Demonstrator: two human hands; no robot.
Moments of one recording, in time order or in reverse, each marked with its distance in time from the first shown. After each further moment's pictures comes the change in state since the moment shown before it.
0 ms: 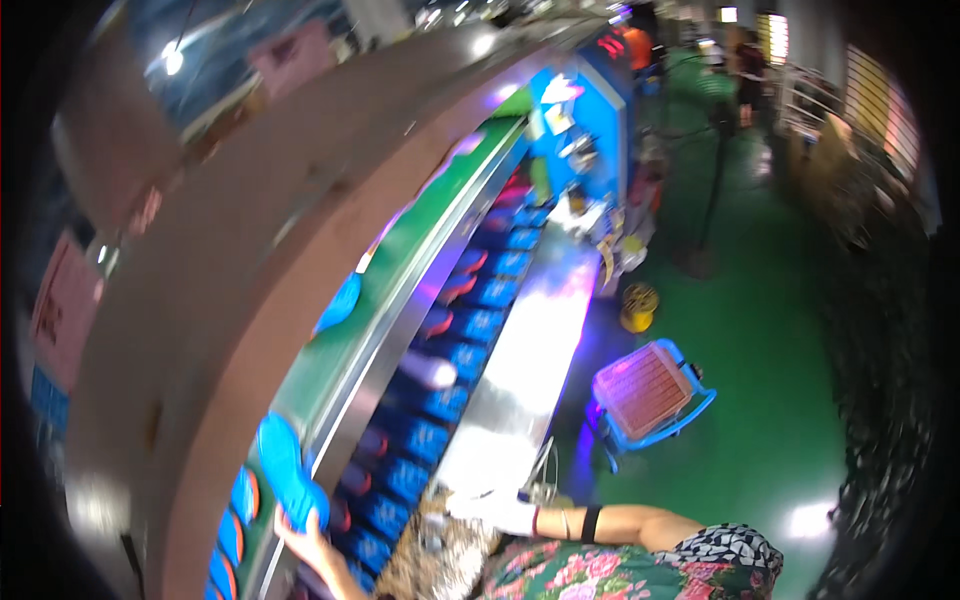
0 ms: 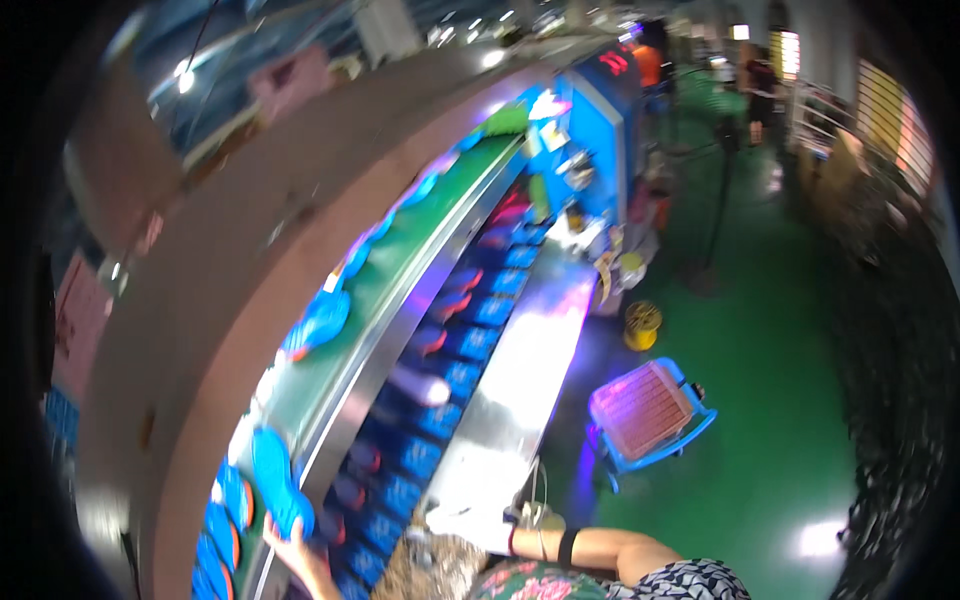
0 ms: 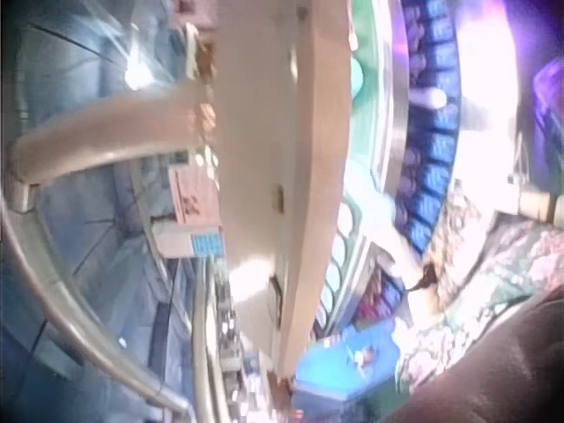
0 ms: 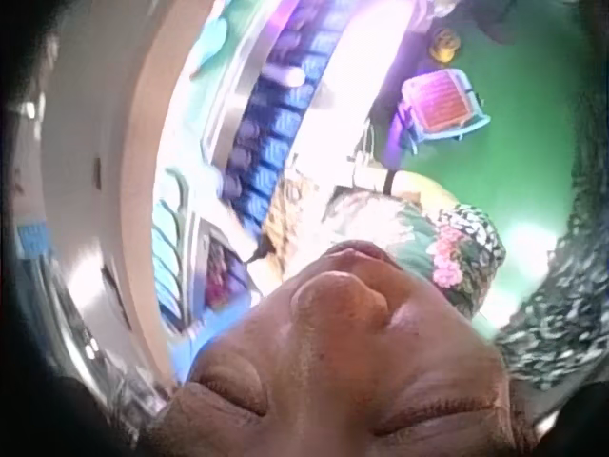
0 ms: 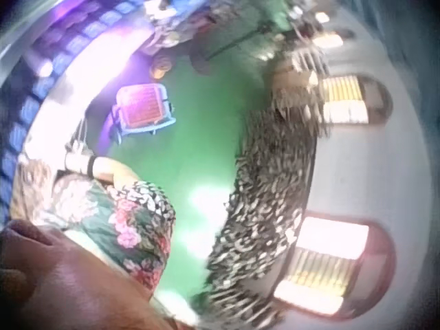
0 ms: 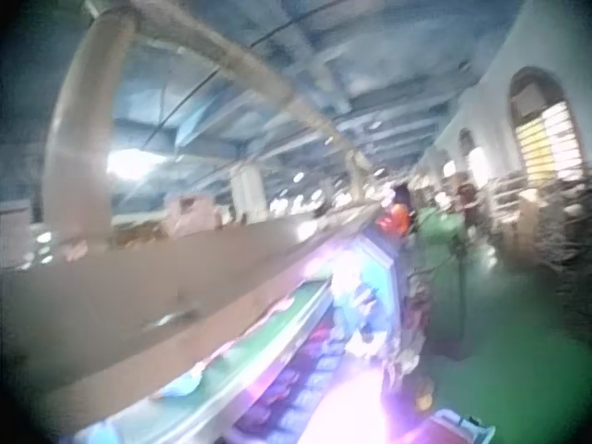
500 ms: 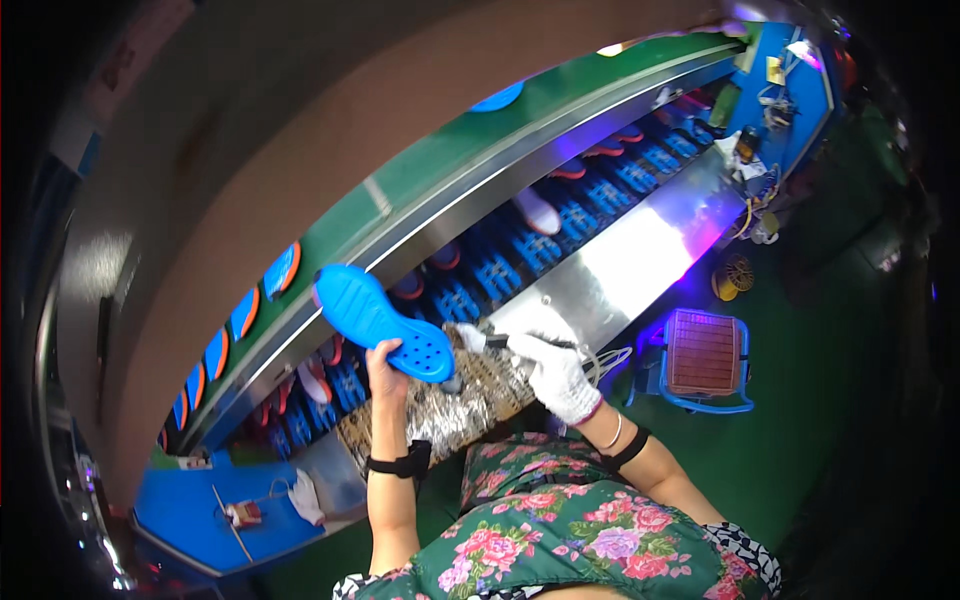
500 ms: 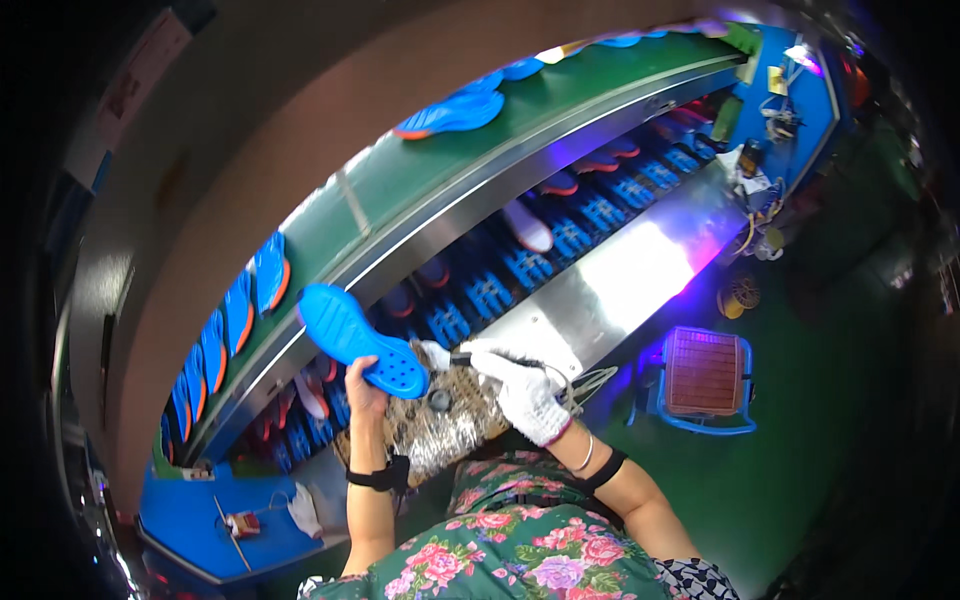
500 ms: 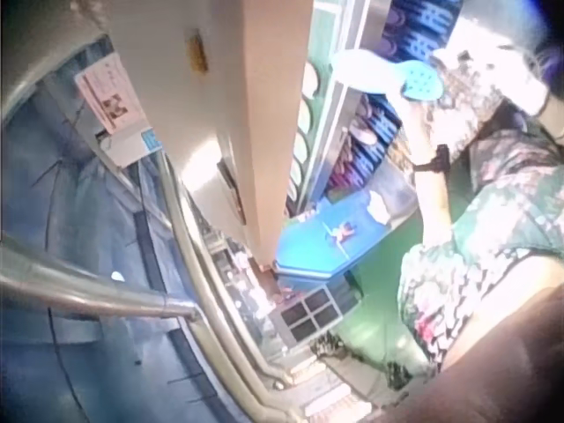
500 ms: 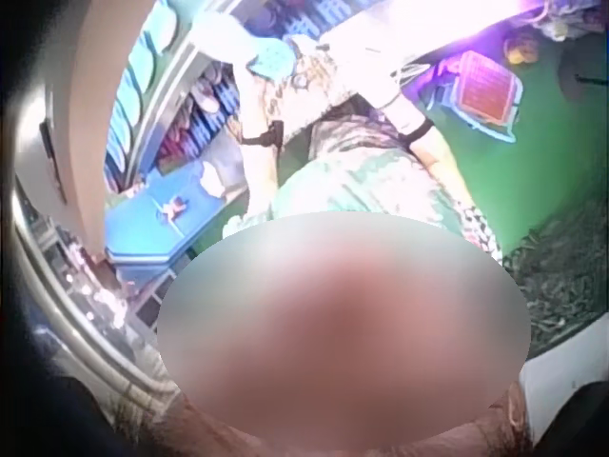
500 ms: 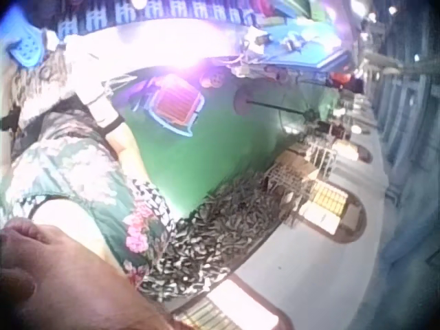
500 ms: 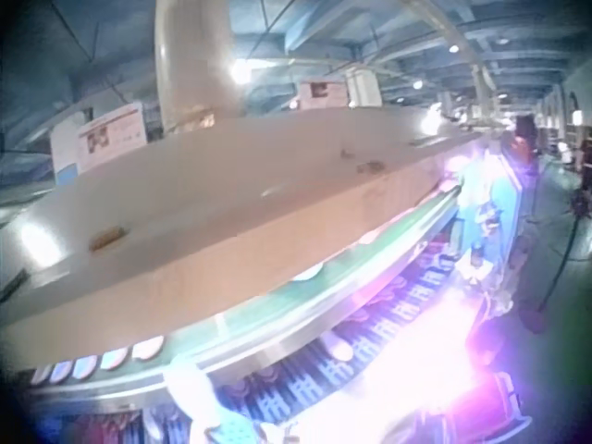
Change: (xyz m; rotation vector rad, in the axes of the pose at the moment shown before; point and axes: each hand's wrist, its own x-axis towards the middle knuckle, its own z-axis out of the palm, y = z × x) left_hand -0.071 -0.057 0.024 -0.767 -0.153 -0.718; right_hand 0.015 -0.067 0.030 -0.565 -0.107 -0.496
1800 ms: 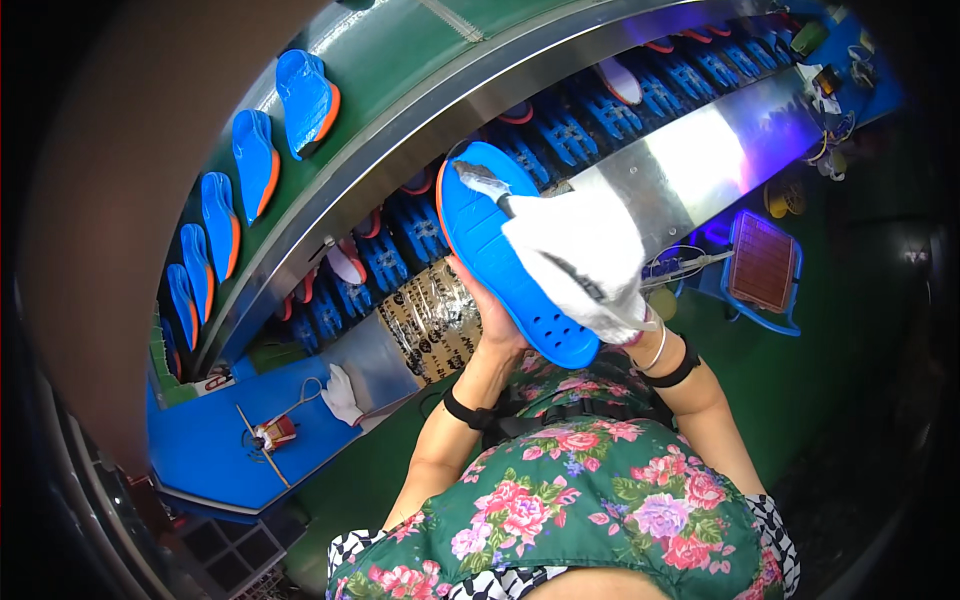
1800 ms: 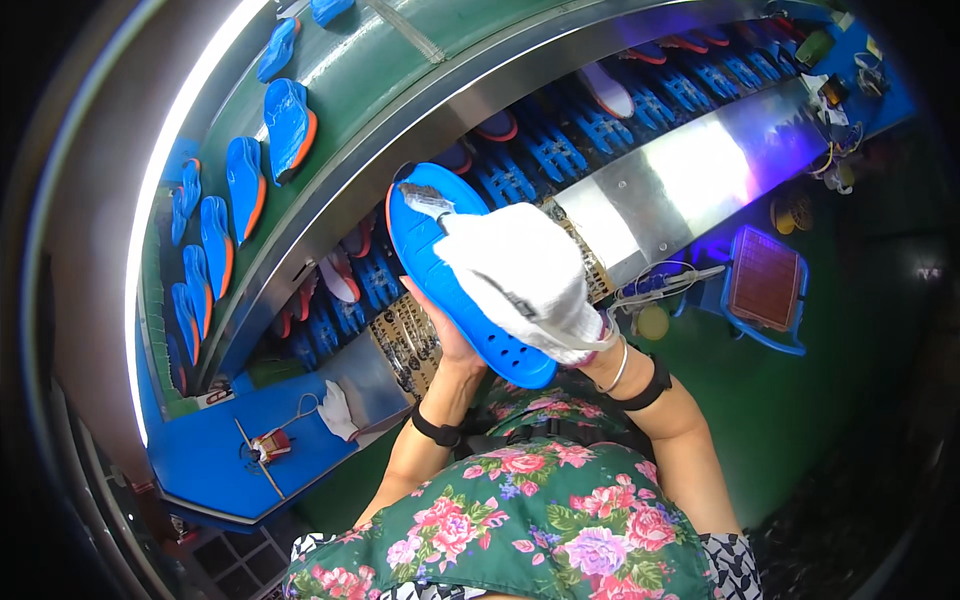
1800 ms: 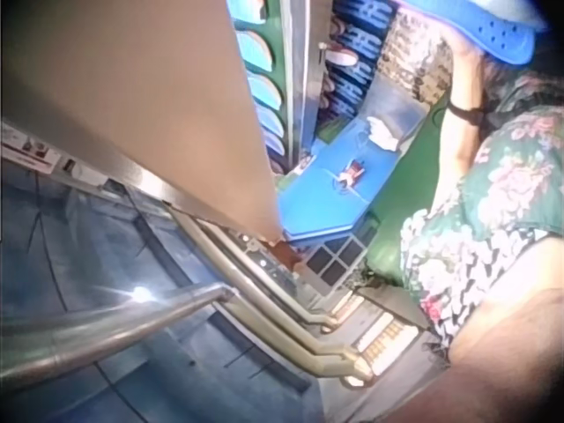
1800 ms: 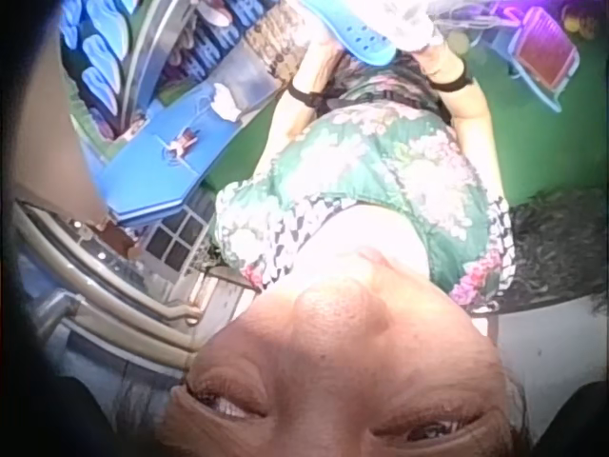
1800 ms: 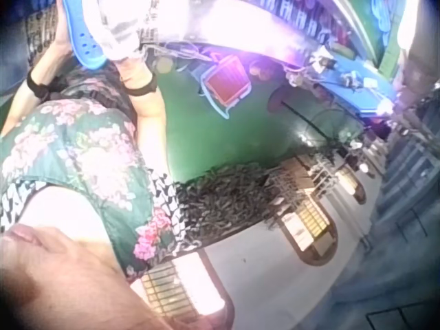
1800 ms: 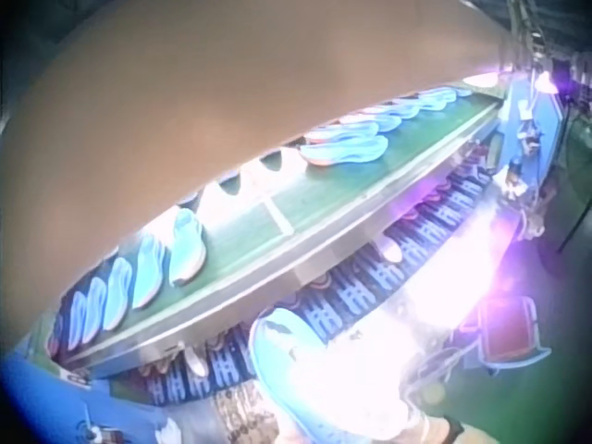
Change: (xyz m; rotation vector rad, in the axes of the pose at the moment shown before) left_hand -0.103 0.011 0.034 -0.217 -0.103 -0.218; right_hand -0.002 -0.032 0.115 0.043 -0.230 0.019
